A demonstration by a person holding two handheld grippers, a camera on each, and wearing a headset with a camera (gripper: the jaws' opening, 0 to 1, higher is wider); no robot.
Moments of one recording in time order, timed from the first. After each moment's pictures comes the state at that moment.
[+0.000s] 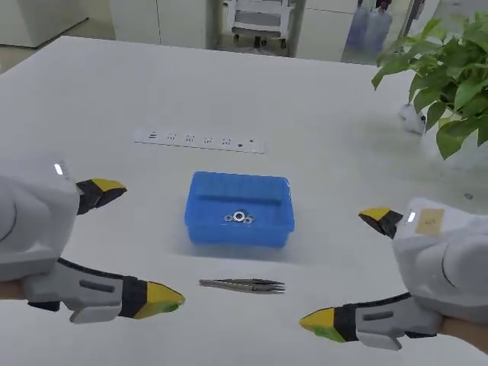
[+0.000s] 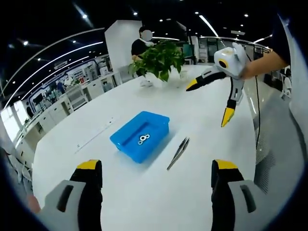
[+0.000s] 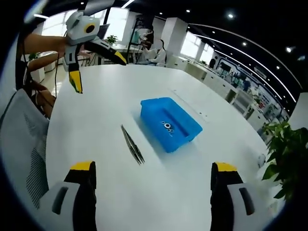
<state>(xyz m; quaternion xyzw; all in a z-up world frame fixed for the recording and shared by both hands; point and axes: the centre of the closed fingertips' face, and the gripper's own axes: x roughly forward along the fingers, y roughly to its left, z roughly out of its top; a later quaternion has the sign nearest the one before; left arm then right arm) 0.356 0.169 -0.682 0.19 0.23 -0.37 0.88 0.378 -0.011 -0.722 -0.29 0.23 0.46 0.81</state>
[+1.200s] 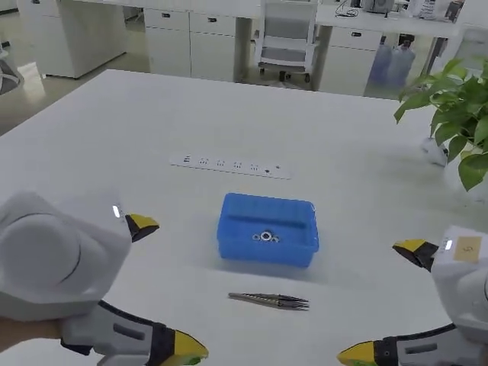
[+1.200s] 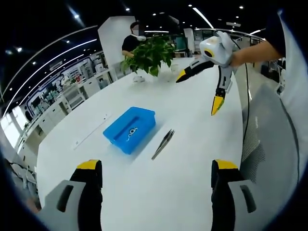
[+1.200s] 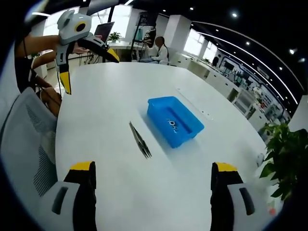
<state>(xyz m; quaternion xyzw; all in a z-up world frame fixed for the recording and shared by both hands) 0.310 0.162 -0.676 0.22 0.25 -0.38 0.86 0.359 -0.021 -0.708 -0.30 0.24 0.47 0.80</state>
